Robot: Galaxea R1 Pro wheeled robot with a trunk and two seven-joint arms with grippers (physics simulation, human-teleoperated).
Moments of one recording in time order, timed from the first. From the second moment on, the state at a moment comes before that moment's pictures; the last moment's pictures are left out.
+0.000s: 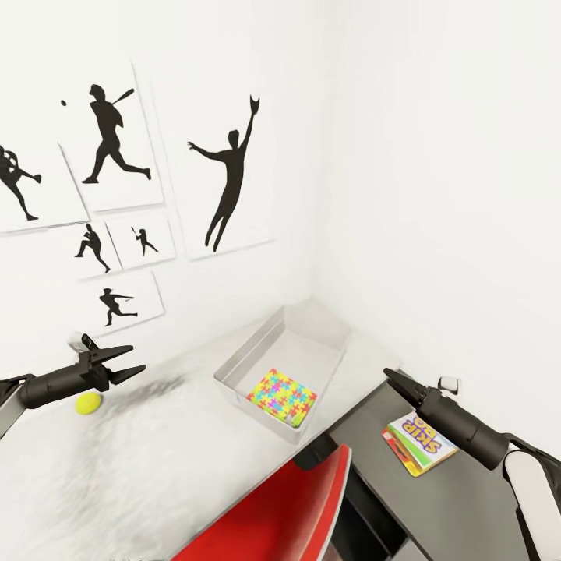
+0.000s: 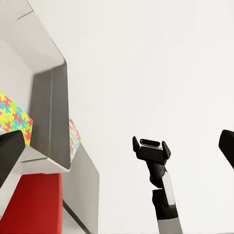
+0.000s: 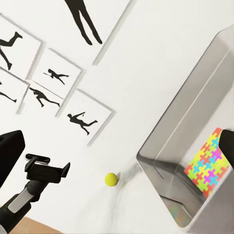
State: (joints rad) left arm -0.80 0.61 -0.17 -0.60 0.73 0.95 -1.47; right arm -0.23 -0.13 -0.34 -1.59 -0.84 0.88 0.69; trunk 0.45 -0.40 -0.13
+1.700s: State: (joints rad) left arm -0.80 0.61 -0.17 -0.60 0.73 0.95 -1.47; right arm -0.23 -0.14 -0.34 -1.59 -0.84 0.88 0.69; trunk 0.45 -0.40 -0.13
